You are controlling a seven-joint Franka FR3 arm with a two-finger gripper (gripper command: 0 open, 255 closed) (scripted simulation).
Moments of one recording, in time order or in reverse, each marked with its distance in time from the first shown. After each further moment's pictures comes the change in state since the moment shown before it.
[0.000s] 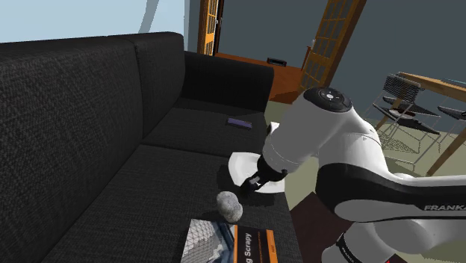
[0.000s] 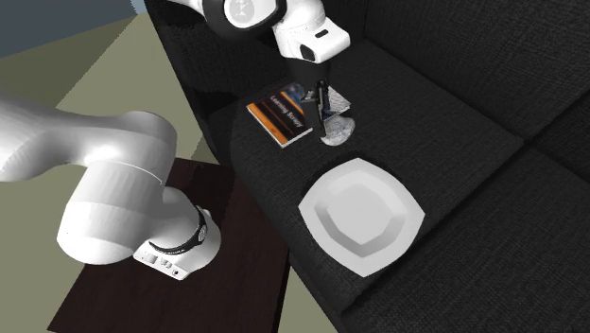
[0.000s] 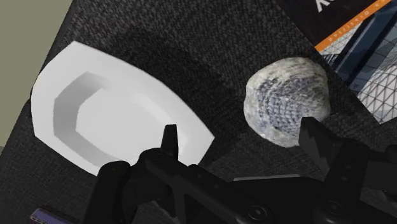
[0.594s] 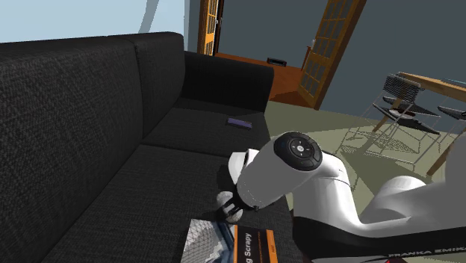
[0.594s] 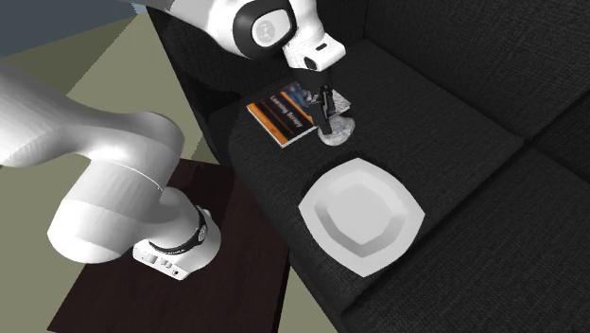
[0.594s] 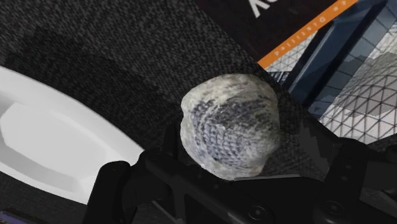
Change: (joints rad) arm -0.159 0.184 0.306 0.034 -0.054 0.245 0.214
